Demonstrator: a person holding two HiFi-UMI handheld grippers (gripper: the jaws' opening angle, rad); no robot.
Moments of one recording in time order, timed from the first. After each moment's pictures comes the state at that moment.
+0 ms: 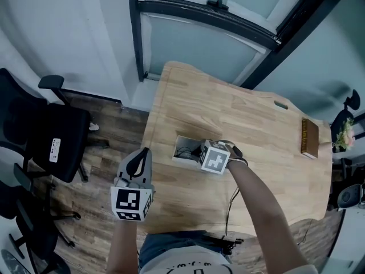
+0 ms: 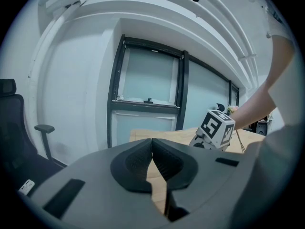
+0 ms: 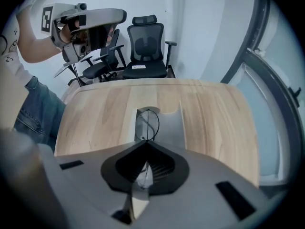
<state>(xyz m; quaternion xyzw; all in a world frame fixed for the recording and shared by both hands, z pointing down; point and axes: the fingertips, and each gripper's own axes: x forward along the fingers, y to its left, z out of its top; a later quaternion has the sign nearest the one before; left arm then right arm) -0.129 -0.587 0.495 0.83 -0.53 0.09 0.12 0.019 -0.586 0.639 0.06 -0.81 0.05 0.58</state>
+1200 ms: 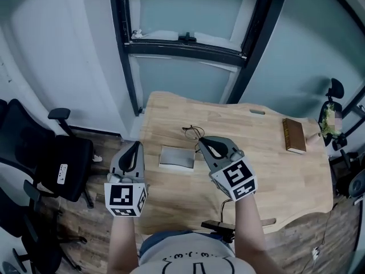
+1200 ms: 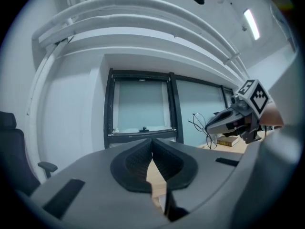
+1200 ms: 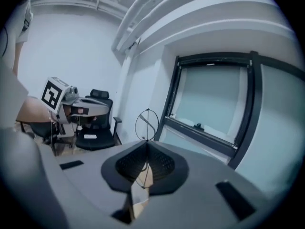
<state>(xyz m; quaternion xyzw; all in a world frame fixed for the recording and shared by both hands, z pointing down) -0.082 -0.549 0.354 0.84 -0.55 0.03 -0.02 0.089 -0.545 0.362 0.44 -0.87 -0.04 0.20</state>
